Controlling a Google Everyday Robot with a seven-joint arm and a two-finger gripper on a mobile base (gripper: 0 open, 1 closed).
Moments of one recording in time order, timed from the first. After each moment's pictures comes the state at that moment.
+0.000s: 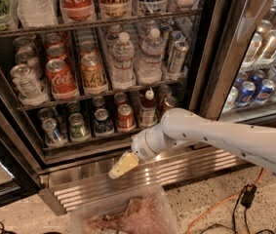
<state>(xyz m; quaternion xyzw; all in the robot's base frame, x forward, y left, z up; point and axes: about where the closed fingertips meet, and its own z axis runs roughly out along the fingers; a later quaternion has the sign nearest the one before) 0.535 0.044 0.604 -0.49 0.79 0.28 0.26</state>
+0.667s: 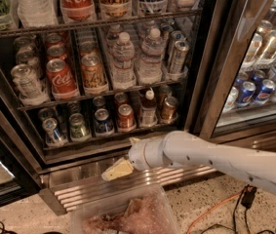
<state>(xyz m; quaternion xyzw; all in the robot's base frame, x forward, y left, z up) 0.535 0.064 0.597 -0.44 0.77 0.29 0.36</state>
